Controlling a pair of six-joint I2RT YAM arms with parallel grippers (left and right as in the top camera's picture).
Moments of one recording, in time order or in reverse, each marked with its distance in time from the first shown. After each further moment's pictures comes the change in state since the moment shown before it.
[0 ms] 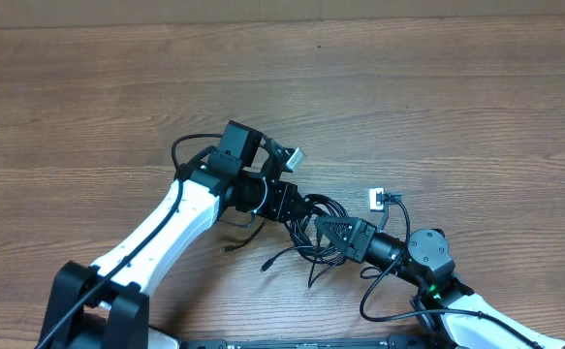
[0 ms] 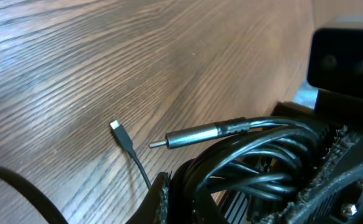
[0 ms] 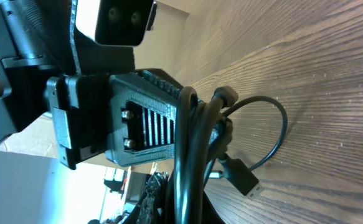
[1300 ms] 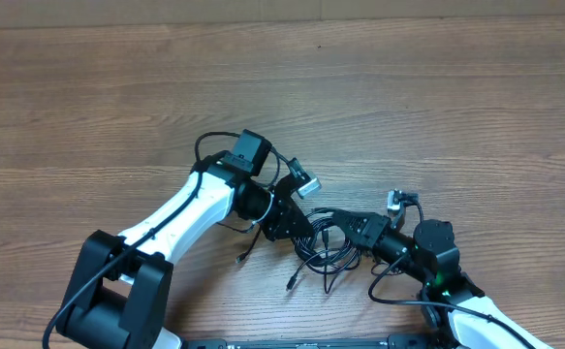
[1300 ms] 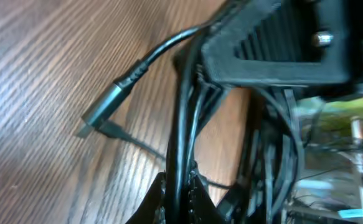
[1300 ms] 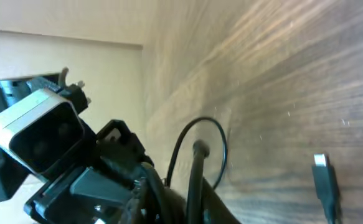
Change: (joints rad) left arm -0.030 0.104 0.006 -0.132 0.145 0.536; right arm -0.141 -0.056 0.008 -0.273 0.040 0.095
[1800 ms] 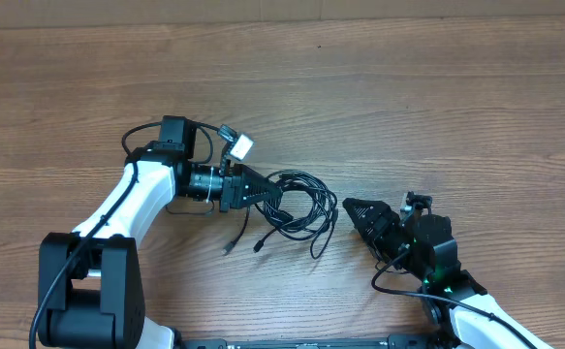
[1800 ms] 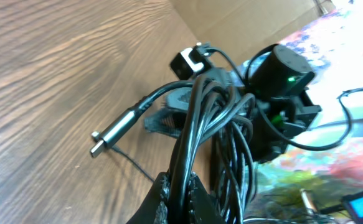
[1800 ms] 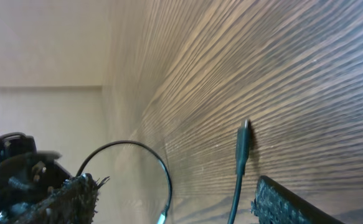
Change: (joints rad) left arm 0.349 0.001 -0.011 0.006 0.407 0.124; right arm -0.029 -0.003 0.021 -0.168 0.141 -0.008
